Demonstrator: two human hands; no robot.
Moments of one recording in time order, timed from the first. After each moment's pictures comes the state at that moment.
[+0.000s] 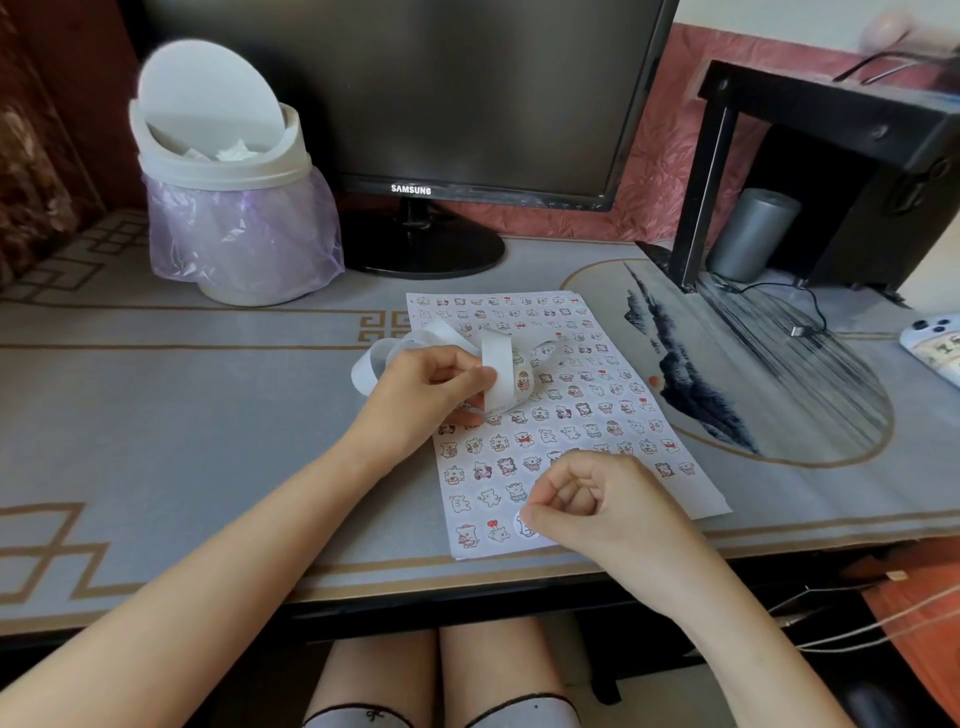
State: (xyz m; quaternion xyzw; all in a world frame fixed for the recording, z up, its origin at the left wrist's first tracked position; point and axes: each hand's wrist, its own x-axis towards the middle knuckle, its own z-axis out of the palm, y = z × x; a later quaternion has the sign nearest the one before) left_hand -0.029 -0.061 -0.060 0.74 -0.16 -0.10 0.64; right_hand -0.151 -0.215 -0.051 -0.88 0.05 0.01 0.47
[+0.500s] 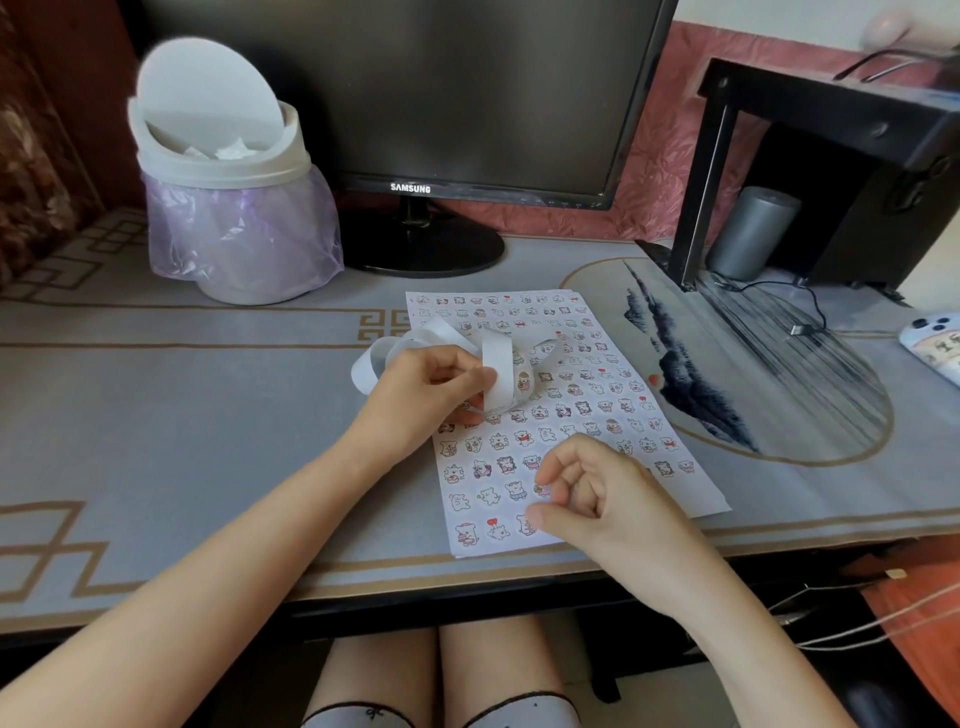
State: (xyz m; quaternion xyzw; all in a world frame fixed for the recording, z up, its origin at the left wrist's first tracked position) left_hand -0.029 -0.061 -0.060 0.75 -0.16 -0.09 0.63; right_hand -0.152 -0.221 -0.054 -0.89 0.04 0.01 0.46
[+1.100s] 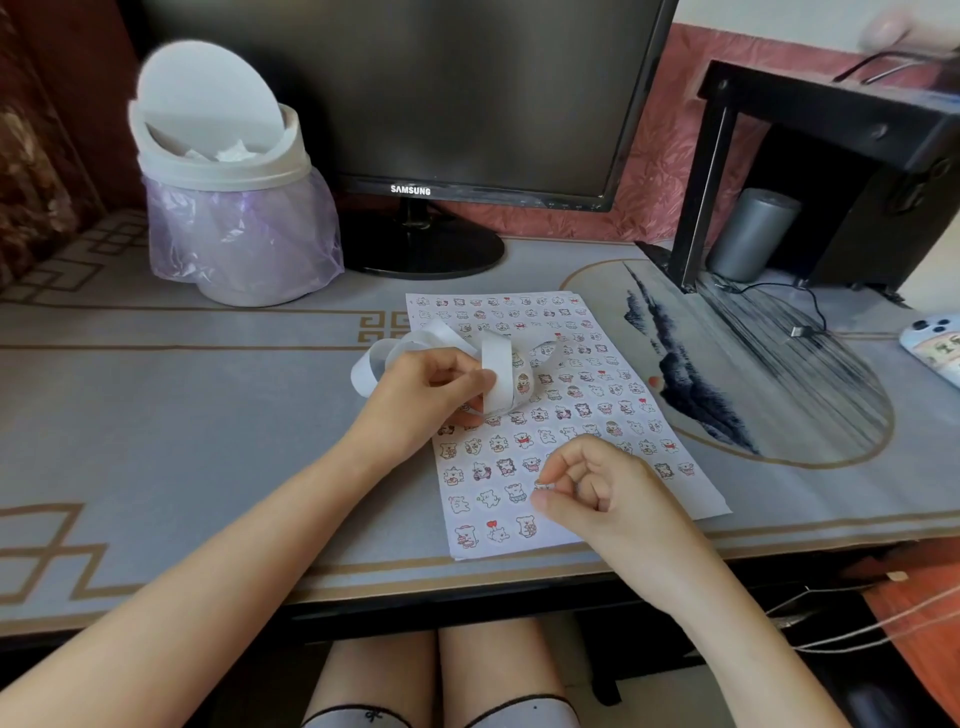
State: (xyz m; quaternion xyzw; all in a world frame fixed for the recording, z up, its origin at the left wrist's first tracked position) left_hand -0.029 -0.061 -0.061 0.75 -0.16 -0.10 0.63; right_hand -0.150 -0.223 -0.058 -0.87 0.04 -0.02 0.49
